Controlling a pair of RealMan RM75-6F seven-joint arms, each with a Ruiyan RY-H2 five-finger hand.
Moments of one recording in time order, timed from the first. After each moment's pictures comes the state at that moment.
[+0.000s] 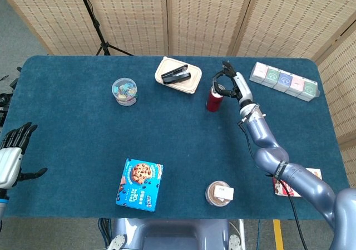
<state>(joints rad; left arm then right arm) -0.18 -0.98 -0.08 -1.85 1.36 1.35 0.02 0.91 -1.57 0.58 -0.99 -1.00 0.52 0.82</state>
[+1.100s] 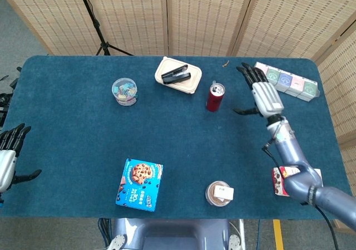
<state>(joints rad) -0.15 -0.97 -0.07 -1.84 1.38 1.40 0.05 0.68 -1.32 0.35 -1.29 -1.35 1.01 0.22</state>
